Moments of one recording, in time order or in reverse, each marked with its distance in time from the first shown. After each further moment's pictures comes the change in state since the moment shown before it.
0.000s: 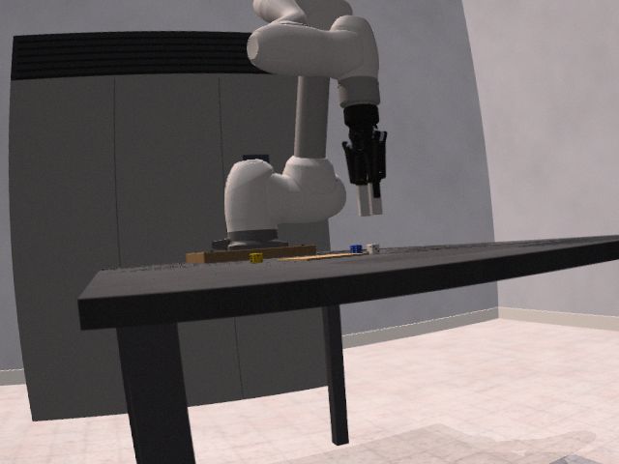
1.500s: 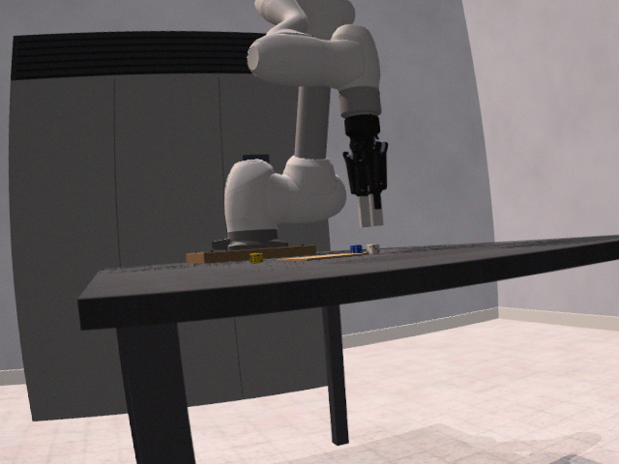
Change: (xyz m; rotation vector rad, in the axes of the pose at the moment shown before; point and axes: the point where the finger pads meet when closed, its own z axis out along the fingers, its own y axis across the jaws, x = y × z) arm 0.000 0.000 0.023 0.000 0.000 0.000
